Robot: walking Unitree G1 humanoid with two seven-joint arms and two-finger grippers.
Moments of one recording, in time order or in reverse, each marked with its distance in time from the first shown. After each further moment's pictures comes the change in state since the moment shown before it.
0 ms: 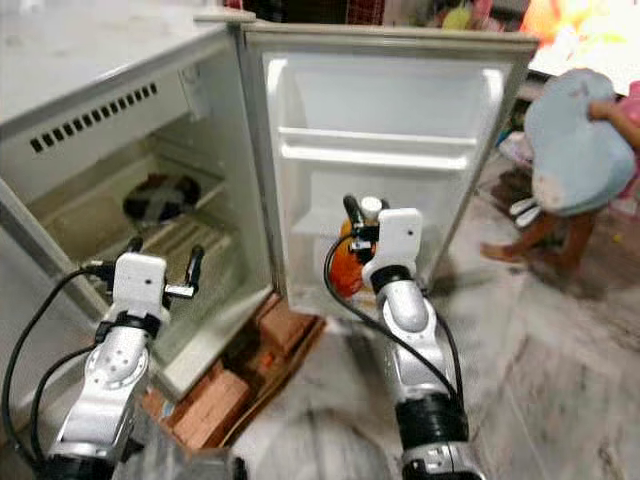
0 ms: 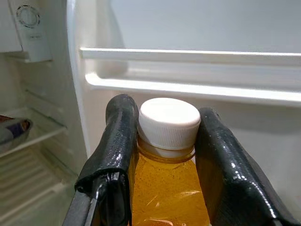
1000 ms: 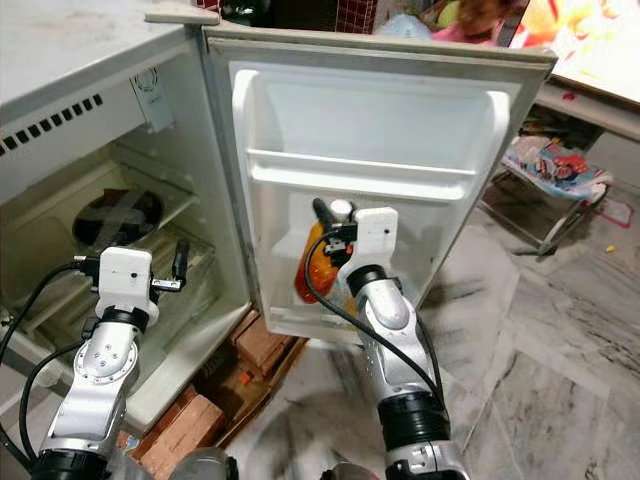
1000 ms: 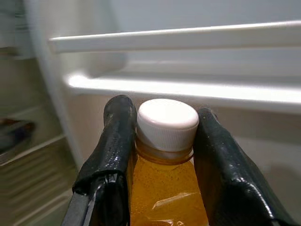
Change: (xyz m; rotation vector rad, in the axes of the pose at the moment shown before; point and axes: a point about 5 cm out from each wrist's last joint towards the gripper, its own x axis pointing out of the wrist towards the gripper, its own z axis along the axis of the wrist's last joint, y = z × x) left arm 0.001 0.009 -0.002 -0.014 0.016 0.050; right arm -0.002 0.030 -0.006 0.114 0.066 0.180
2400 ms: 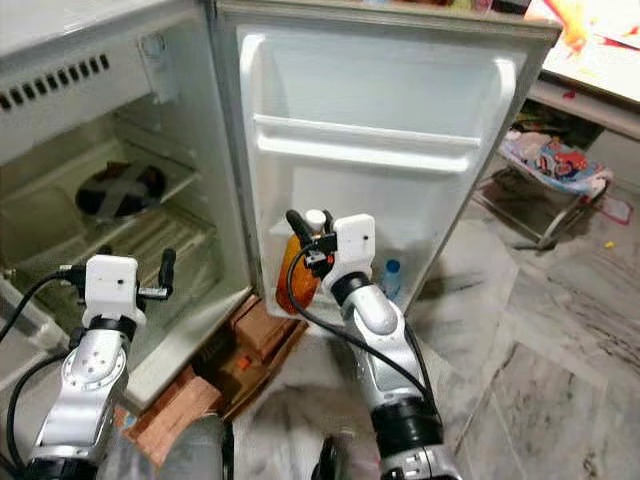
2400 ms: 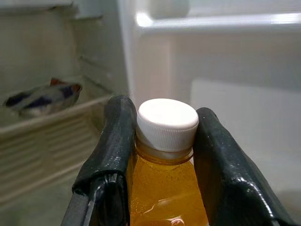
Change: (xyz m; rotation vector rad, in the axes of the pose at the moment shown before) left arm -0.007 0.013 -0.013 -0.006 0.079 0.042; right arm 0.000 0.012 -0.004 -0.011 0.007 0.081
